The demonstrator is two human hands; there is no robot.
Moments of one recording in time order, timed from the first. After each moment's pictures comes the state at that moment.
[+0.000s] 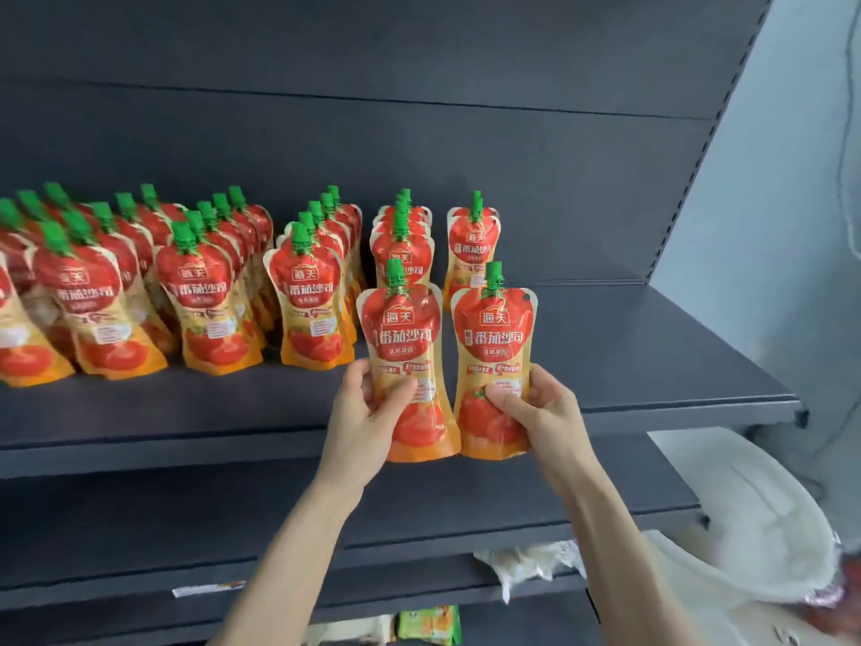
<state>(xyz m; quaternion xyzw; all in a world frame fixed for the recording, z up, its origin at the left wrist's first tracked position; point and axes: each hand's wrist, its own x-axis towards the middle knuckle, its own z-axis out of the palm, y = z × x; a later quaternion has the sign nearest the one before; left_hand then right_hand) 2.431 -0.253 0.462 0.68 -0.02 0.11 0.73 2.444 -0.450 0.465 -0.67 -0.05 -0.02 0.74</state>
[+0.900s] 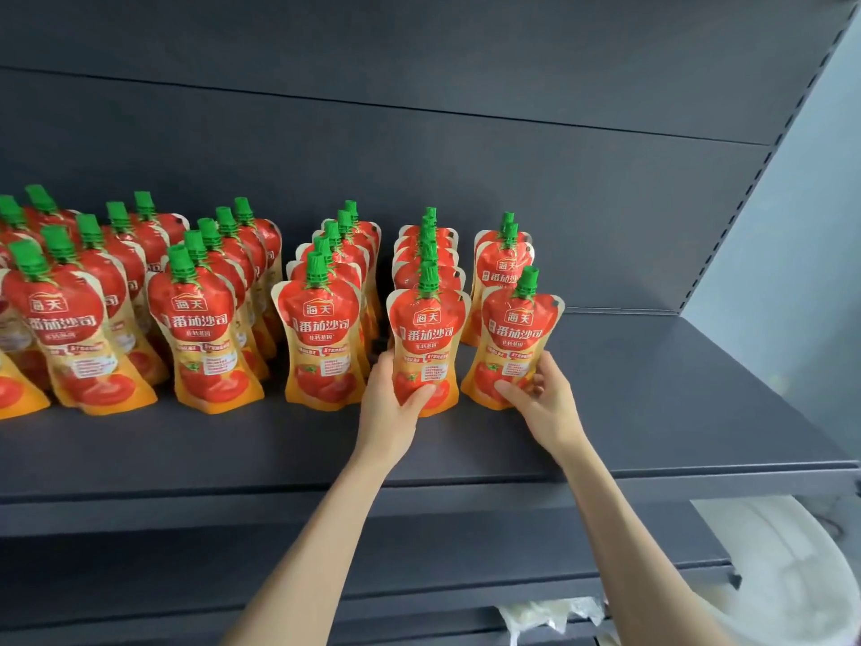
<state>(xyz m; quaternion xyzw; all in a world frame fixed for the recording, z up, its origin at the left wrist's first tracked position) 2.545 -0.244 0.438 0.78 -0.02 0.17 0.60 2.577 -0.445 0.436 -0.78 -0.07 -0.12 0.61</state>
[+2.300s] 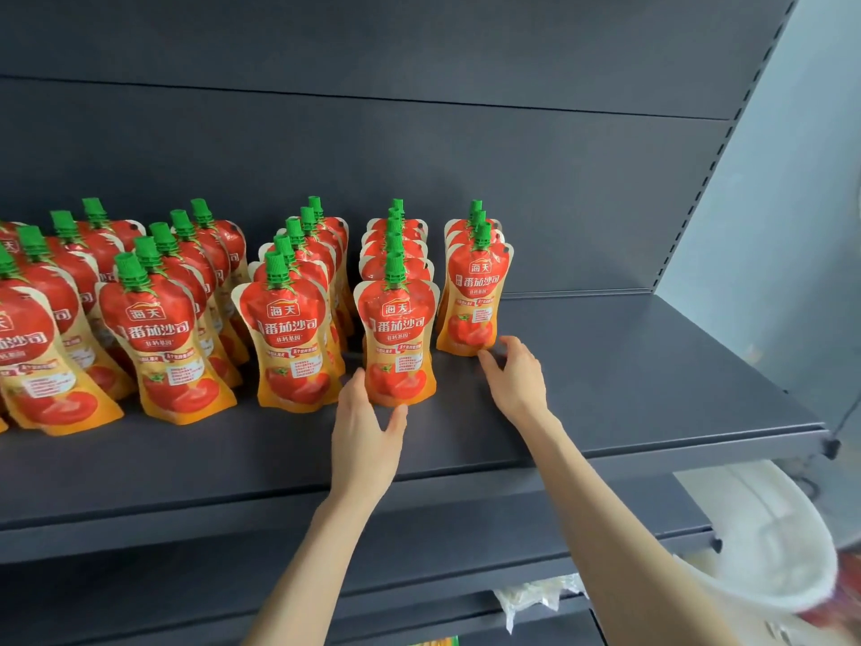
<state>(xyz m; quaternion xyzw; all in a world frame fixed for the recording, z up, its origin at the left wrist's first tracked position) 2.511 -0.255 0.437 0.86 0.07 0.19 0.47 2.602 -0.435 0.438 -0.91 0.06 -0.13 0.38</state>
